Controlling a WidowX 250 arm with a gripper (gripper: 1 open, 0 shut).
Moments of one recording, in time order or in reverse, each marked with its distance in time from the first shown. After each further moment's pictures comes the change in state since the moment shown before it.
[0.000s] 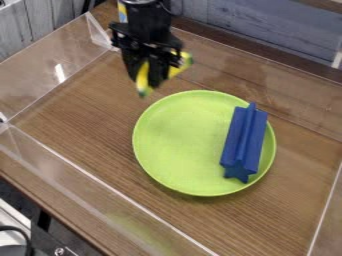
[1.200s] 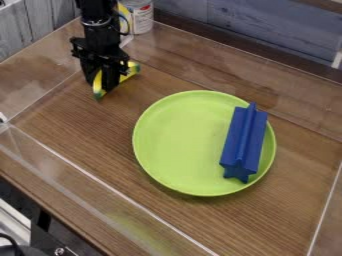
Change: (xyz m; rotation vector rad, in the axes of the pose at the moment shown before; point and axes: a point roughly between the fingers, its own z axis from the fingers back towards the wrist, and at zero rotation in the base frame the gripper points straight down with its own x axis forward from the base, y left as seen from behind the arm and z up) arm 0.024 0.087 -0.067 0.070 0.059 0.037
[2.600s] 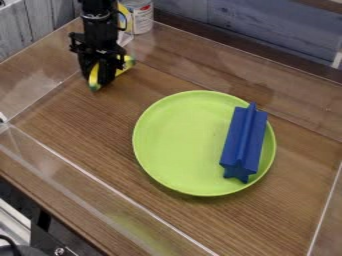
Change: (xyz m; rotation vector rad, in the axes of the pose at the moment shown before) arm 0.005 0.016 -0.004 0.002 0.097 0.007
